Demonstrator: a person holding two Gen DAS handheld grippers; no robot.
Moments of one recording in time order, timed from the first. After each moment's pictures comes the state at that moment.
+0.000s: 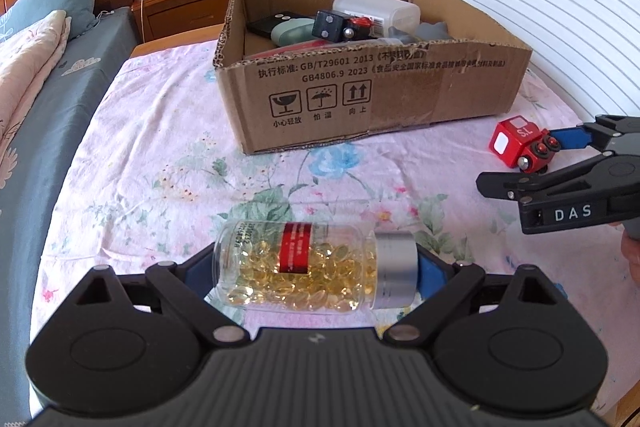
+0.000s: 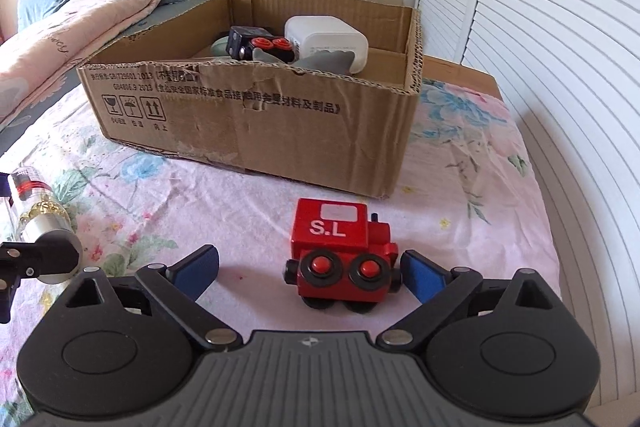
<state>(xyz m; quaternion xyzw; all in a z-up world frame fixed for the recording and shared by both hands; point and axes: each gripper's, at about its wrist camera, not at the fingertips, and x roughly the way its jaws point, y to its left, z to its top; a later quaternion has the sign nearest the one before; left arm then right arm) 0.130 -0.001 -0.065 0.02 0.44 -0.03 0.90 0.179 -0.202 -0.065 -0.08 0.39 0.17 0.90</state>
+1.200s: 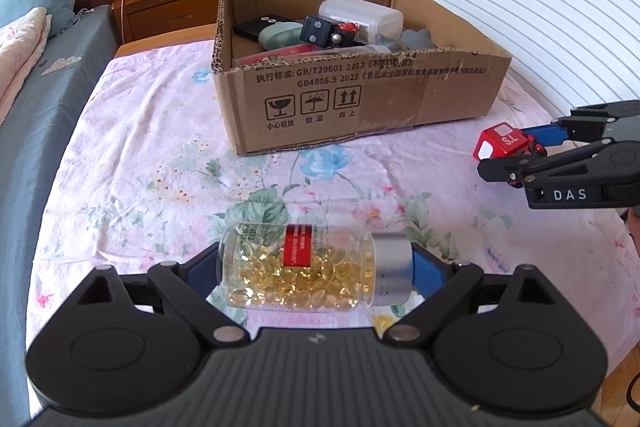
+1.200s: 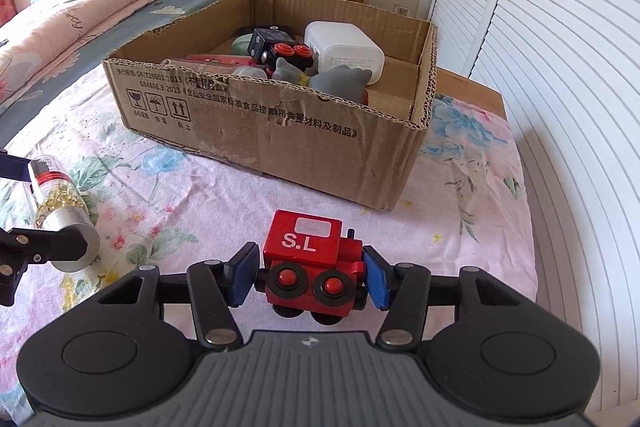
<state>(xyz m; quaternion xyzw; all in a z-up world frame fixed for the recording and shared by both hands) 0.126 0.013 -0.055 0.01 0.44 -0.08 0.89 0.168 -0.194 -0.038 -0.13 0.41 0.18 0.89</state>
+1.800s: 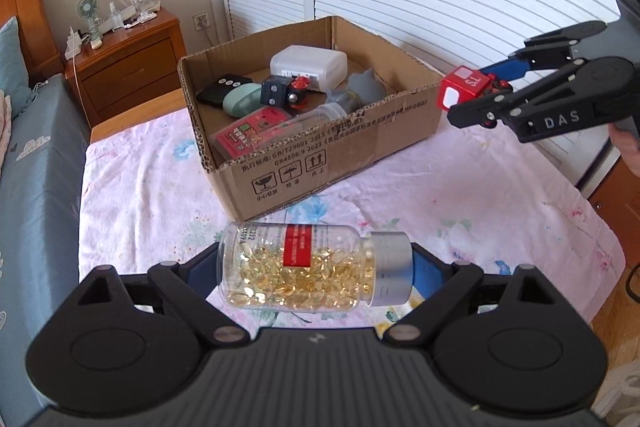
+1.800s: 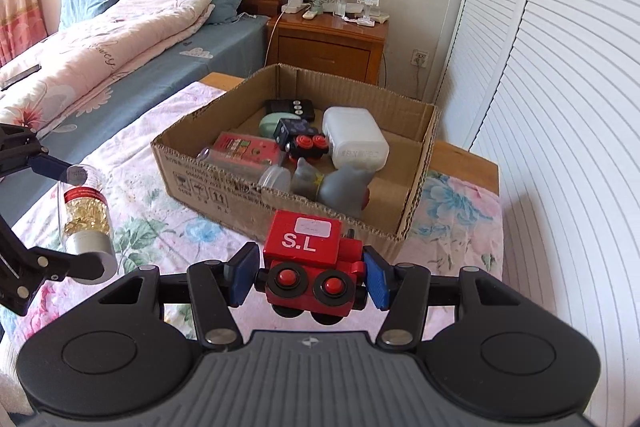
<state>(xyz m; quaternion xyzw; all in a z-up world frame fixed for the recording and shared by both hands) 0.128 0.019 0.007 0.09 0.41 -0.17 0.89 0.168 -0.193 0.043 -0.13 0.36 0.22 0.90</state>
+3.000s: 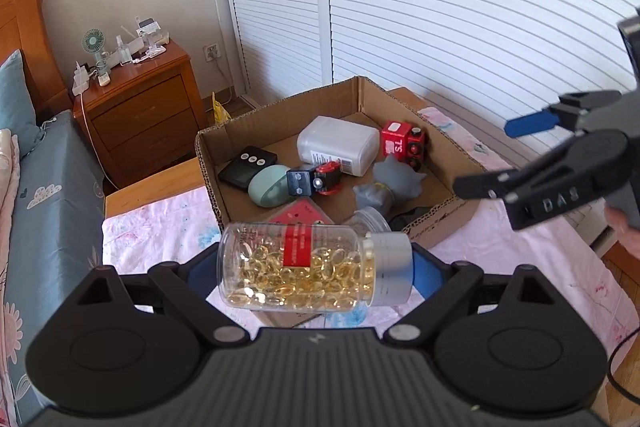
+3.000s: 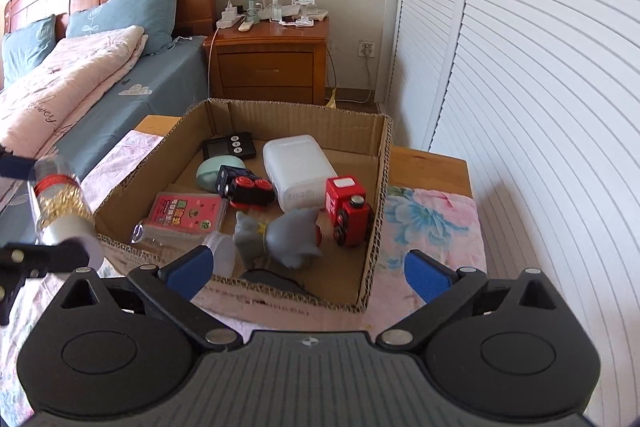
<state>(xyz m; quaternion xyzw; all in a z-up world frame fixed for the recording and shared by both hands) 0.205 0.013 0.049 0.10 0.38 -0.15 0.90 0.220 -0.195 0.046 -0.05 0.38 0.13 0.92</state>
